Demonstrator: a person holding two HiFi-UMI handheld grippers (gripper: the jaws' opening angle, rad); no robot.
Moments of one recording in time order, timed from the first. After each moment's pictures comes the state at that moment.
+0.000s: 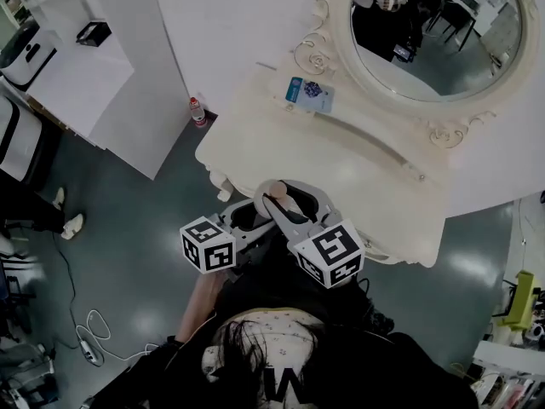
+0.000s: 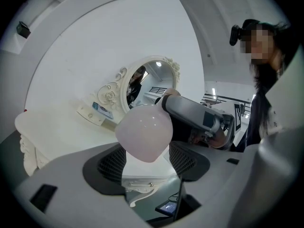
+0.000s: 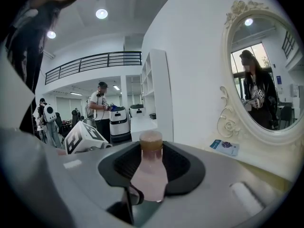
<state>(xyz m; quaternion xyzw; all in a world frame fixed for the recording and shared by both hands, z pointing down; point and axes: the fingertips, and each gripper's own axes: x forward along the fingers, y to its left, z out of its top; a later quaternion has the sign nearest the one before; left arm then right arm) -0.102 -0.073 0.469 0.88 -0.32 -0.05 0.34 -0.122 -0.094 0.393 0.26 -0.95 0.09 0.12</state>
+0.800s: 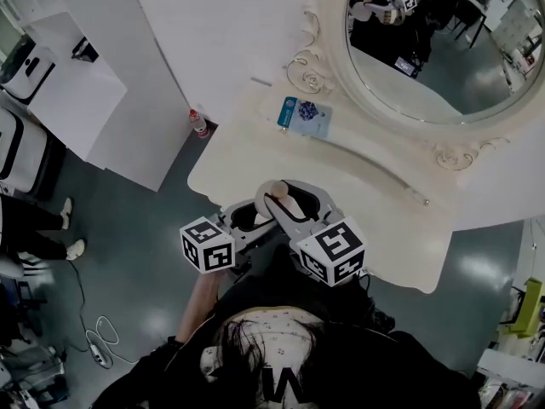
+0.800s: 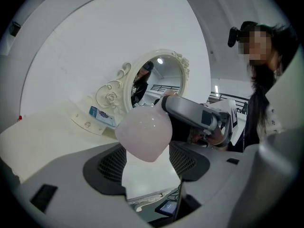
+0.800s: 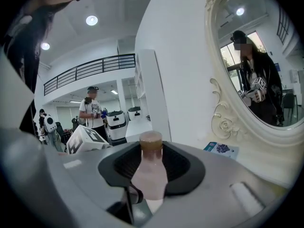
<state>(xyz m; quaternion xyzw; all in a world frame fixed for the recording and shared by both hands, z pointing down) -0.089 -0.172 0.472 0.88 -0.33 -0.03 0.34 -0.103 -0.198 0.397 0.25 -0.95 0.13 0.11</state>
